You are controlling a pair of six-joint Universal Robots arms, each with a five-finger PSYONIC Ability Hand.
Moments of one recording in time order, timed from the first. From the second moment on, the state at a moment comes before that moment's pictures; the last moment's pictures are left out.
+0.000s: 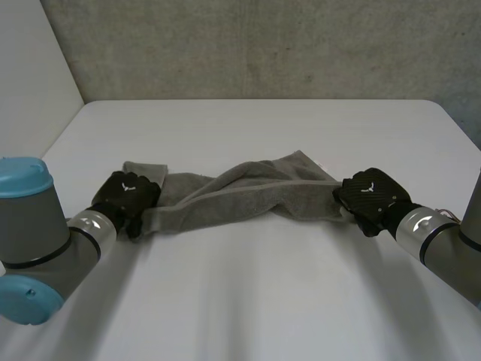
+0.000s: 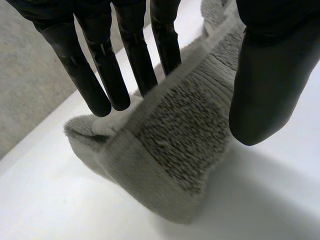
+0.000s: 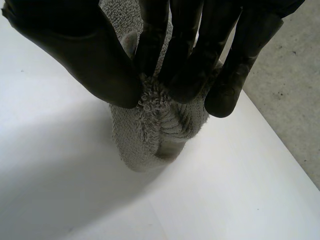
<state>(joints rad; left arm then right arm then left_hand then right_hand) 4.44 -1.97 -1.74 3.34 -1.42 3.64 1.77 -1.20 1.70 -0.11 1.15 2.42 0.81 0.81 0.81 0.81 0.81 1.31 1.25 1.34 1.34 1.13</state>
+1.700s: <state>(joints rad) 4.41 -2.12 -1.30 3.33 -1.50 3.39 1.92 -1.06 1.25 0.12 1.40 2.35 1.44 1.52 1.55 1.52 1.48 1.31 1.25 1.34 1.34 1.13</state>
